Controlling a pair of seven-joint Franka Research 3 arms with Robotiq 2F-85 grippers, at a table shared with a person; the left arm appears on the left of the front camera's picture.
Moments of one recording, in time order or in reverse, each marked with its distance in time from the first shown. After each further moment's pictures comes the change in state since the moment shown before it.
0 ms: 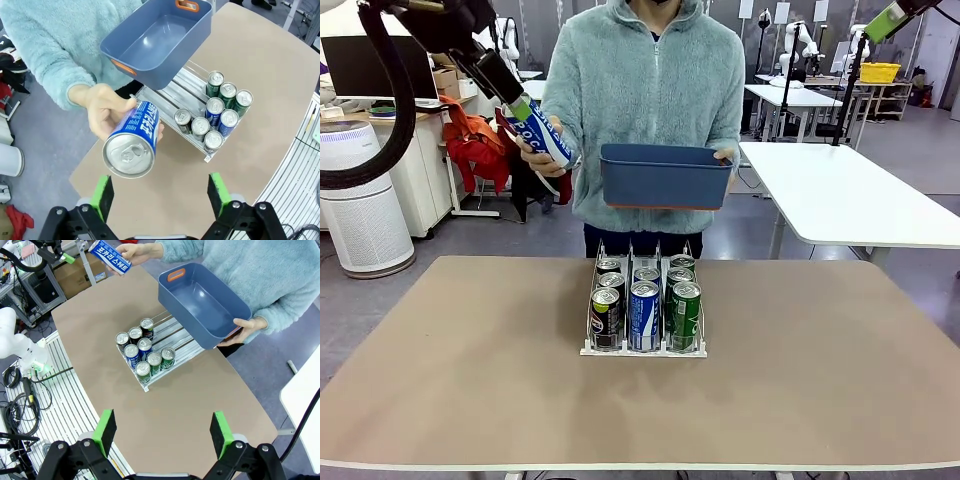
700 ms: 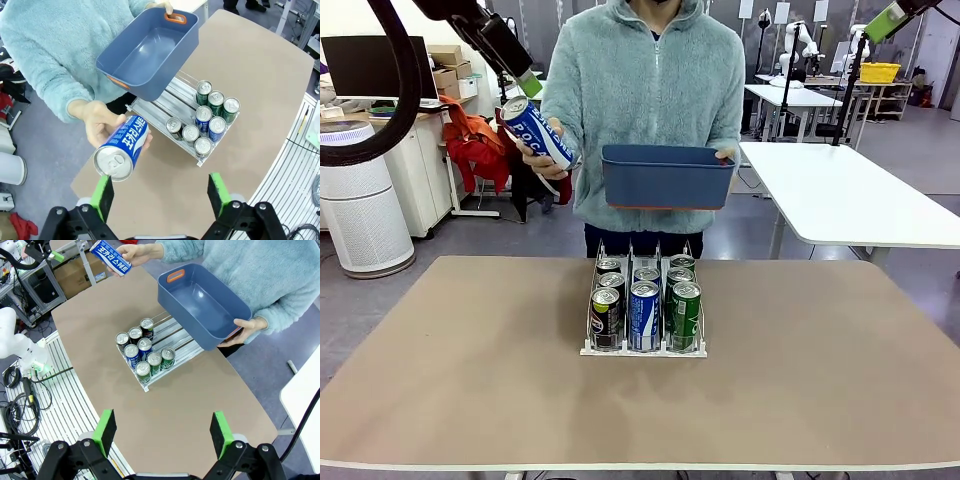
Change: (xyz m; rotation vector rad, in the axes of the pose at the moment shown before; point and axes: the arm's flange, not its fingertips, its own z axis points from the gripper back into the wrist) left arm 0.023 -0.023 0.032 -0.005 -0.031 -0.031; right arm 0.000 0.000 0.000 0.000 0.000 0.000
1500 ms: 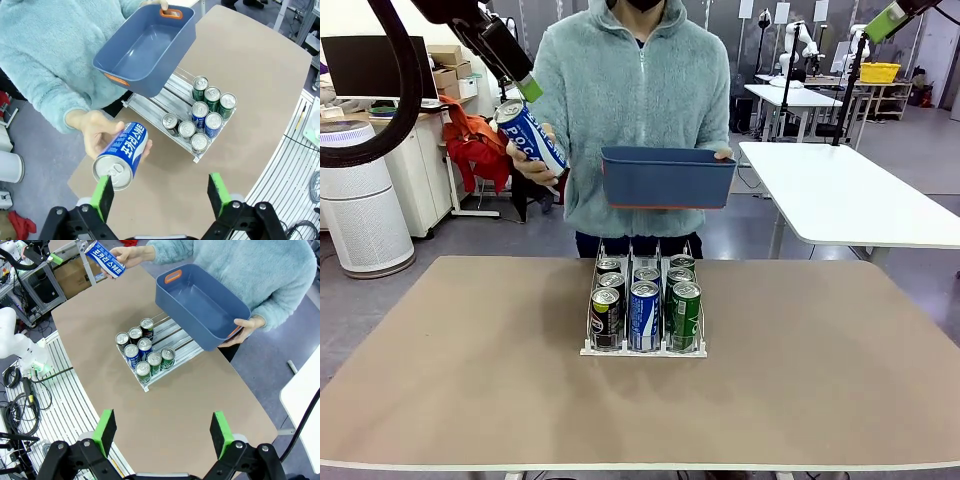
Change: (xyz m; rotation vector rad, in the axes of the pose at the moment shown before) left arm 0.000 -0.005 -0.001 -0.016 0.022 -0.001; right arm 0.000 0.000 0.000 0.000 0.000 0.000
